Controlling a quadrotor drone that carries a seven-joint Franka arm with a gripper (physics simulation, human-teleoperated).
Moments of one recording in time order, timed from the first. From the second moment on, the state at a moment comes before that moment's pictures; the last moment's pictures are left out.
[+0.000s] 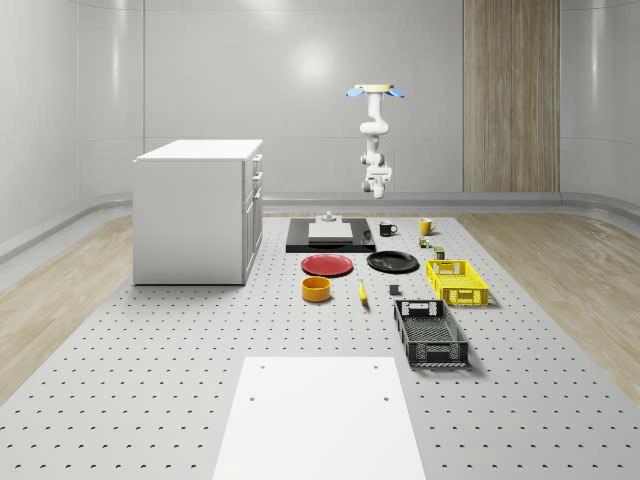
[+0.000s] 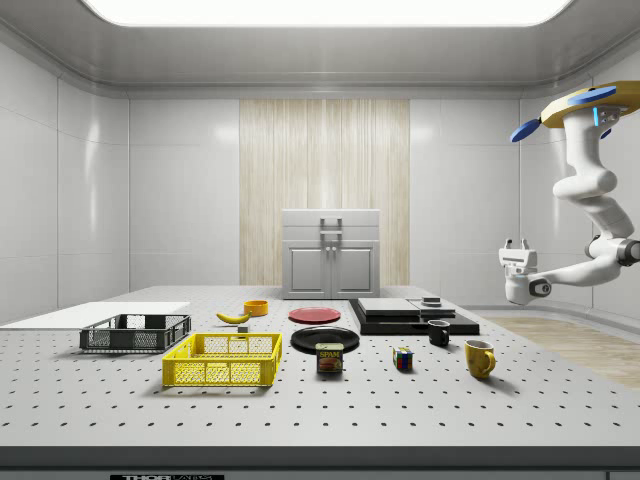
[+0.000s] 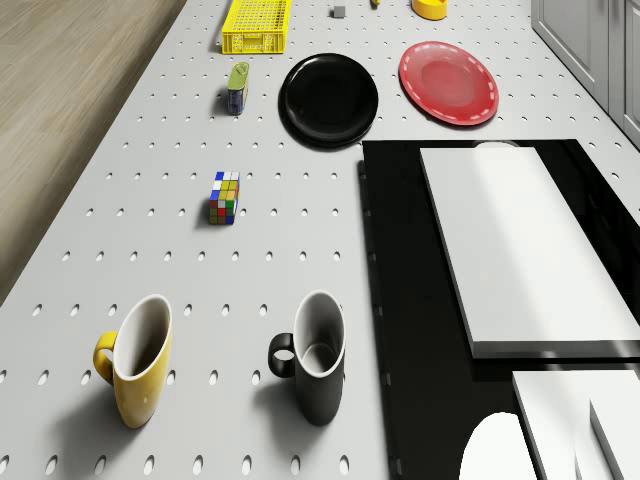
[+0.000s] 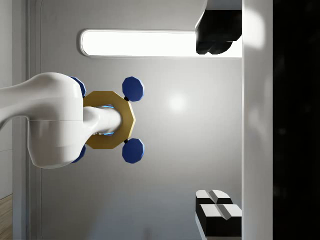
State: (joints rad) arm -0.01 -0.70 0.00 -2.04 0.00 1.36 0.78
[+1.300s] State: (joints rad) arm -0.02 -0.72 0.03 -2.06 -0.03 1.38 0.79
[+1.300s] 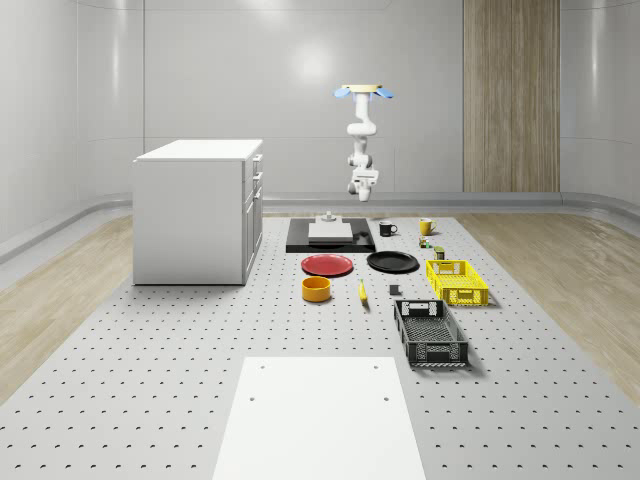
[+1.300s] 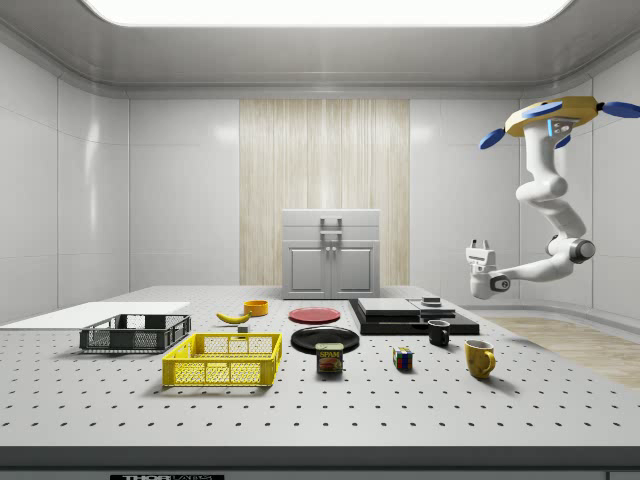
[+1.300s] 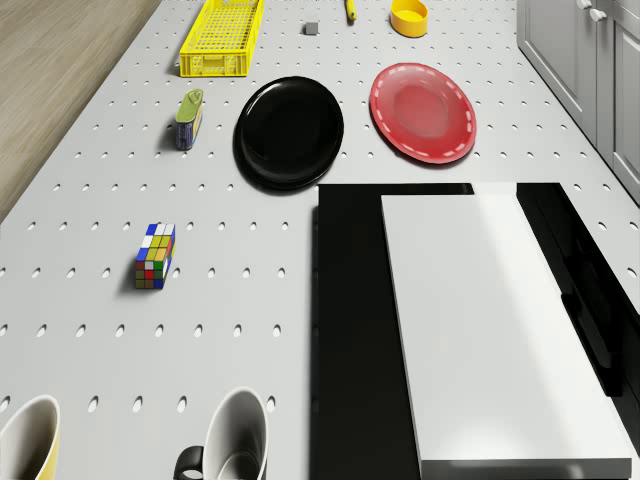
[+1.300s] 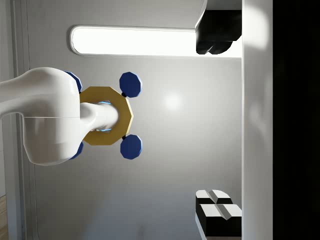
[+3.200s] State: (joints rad) arm -0.93 -1.00 1.21 -2.89 -1.97 1.18 1.50
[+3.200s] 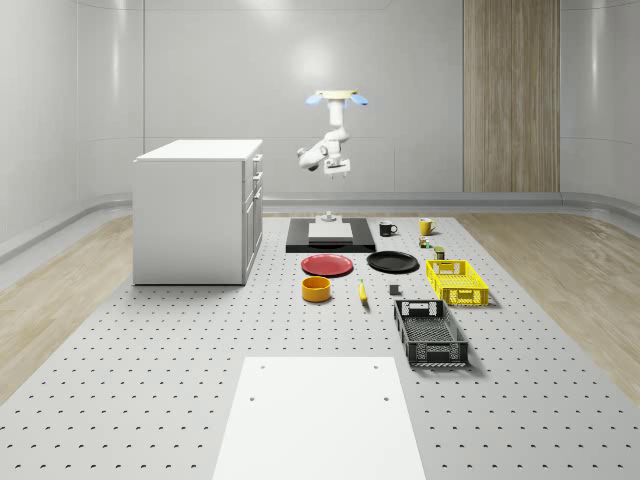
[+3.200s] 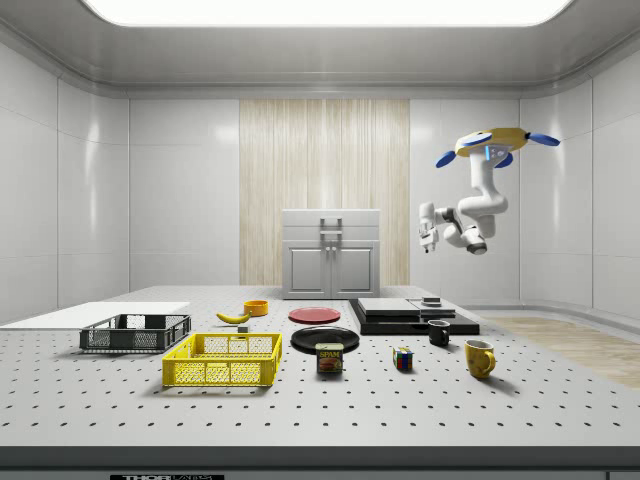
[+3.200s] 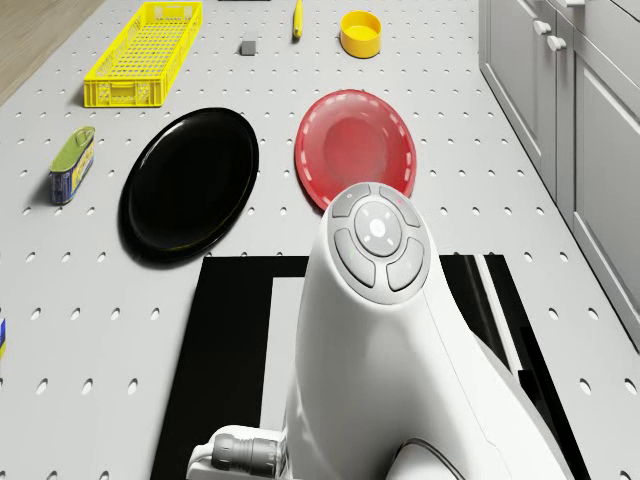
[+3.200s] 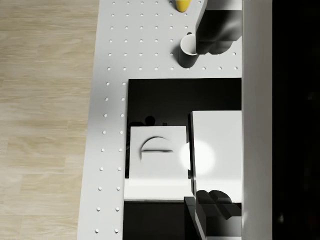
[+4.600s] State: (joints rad) arm -1.08 -1.17 1.30 -2.89 -1.93 1.25 1.61
